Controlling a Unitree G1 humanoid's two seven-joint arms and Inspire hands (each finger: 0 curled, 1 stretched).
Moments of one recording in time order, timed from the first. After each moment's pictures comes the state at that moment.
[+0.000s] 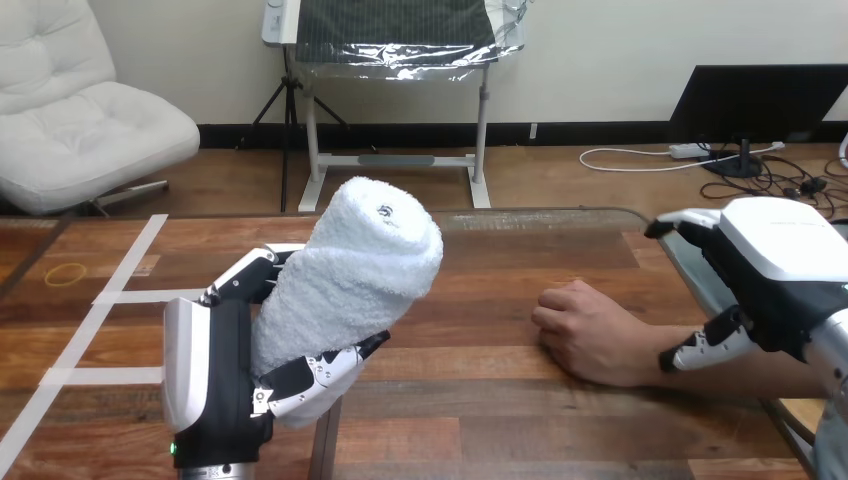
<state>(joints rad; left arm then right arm) 0.13 0.16 -0.10 0.24 0.56 -0.66 0.62 -0.01 -0.64 -0.04 -0.30 -0.82 0.13 0.42</state>
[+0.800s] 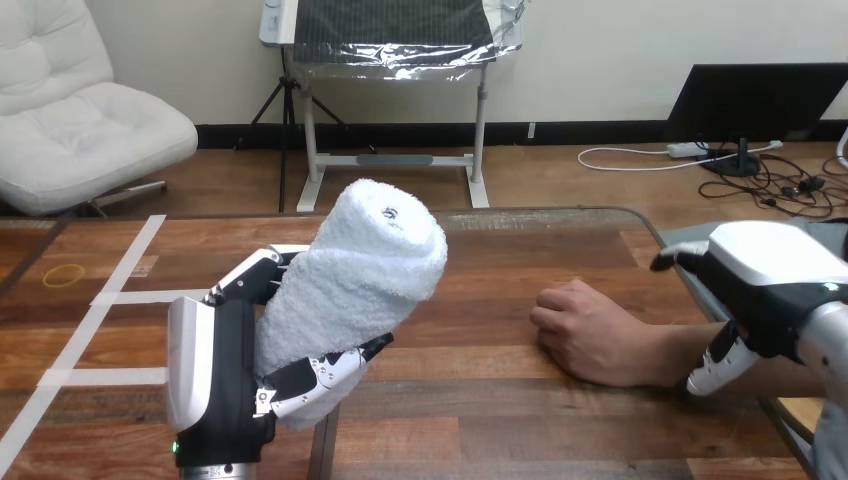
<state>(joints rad) 0.13 0.16 -0.10 0.24 0.56 -0.66 0.60 -0.10 -0.70 0.05 -0.20 -0.87 0.18 0.60</state>
